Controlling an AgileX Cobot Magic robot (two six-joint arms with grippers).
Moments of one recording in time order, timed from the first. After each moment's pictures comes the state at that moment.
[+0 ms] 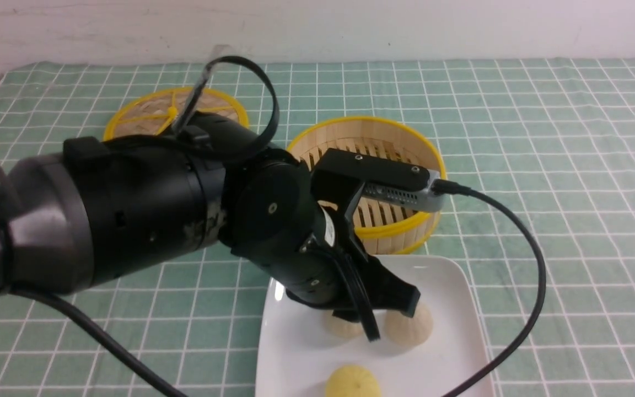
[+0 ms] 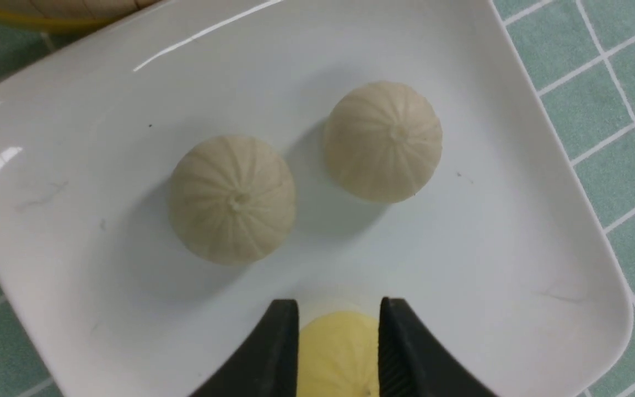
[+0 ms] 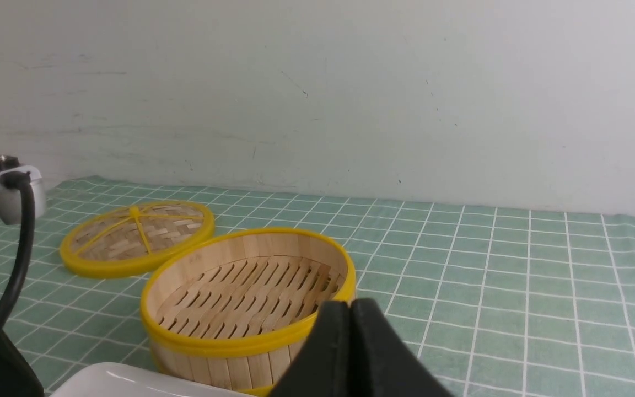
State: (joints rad) right arm 0.30 0.16 -0.26 0.25 0.16 -0.12; left arm -0.84 1.57 -1.15 -0.06 0.69 -0.27
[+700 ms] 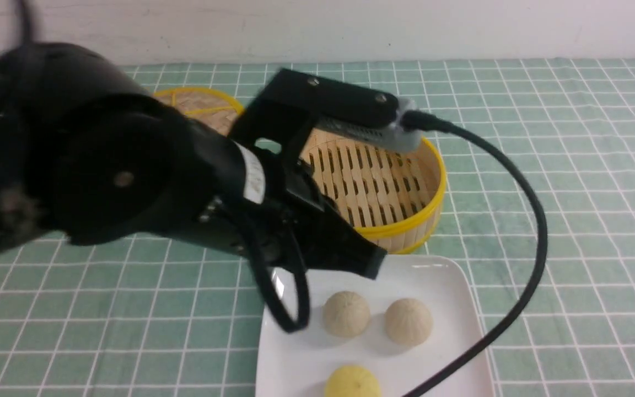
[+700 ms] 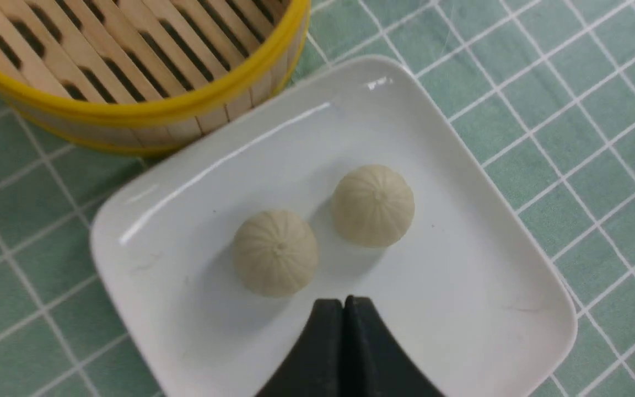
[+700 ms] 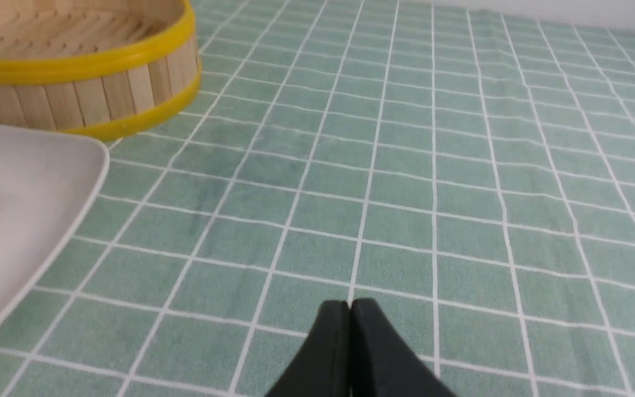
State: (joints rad) right arm 0.10 -0.01 0.02 0.07 0.34 -0.12; left arm -0.84 1.29 -1.15 0.03 0.75 -0.25
